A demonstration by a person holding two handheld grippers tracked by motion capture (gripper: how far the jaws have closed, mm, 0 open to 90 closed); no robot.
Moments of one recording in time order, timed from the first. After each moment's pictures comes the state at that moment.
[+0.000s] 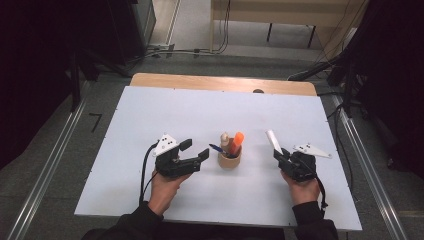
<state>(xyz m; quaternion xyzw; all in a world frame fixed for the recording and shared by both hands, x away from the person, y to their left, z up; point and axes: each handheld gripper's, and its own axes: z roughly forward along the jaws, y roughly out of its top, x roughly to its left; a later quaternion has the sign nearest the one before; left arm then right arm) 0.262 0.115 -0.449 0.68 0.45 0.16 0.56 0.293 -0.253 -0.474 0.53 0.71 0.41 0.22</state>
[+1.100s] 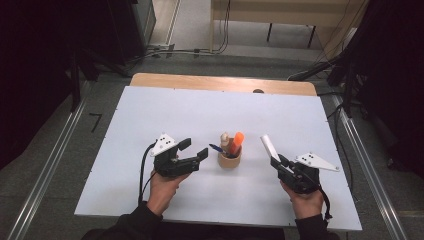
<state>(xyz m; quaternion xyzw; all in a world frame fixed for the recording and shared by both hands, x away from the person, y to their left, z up) 0.261 0.118 -0.447 0.67 0.45 0.16 0.57 0.254 -0.247 -0.453 0.48 0.72 0.45 0.21</state>
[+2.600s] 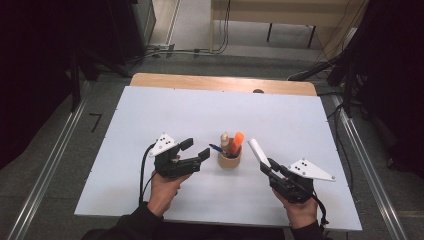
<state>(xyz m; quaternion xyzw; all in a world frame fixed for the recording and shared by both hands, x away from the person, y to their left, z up) 0.258 0.115 -0.442 0.67 0.44 0.15 0.58 0.229 -0.223 -0.440 0.41 0.74 0.49 0.21</state>
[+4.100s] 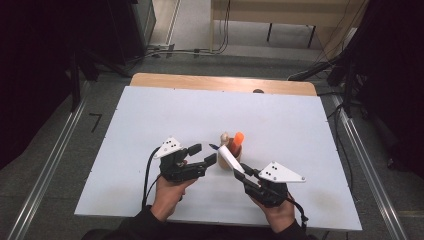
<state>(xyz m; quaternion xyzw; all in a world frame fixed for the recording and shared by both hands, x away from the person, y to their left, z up) 0.252 0.102 -0.444 0.68 0.43 0.09 0.59 0.221 -0.169 -0.444 0.34 0.78 0.50 0.17</state>
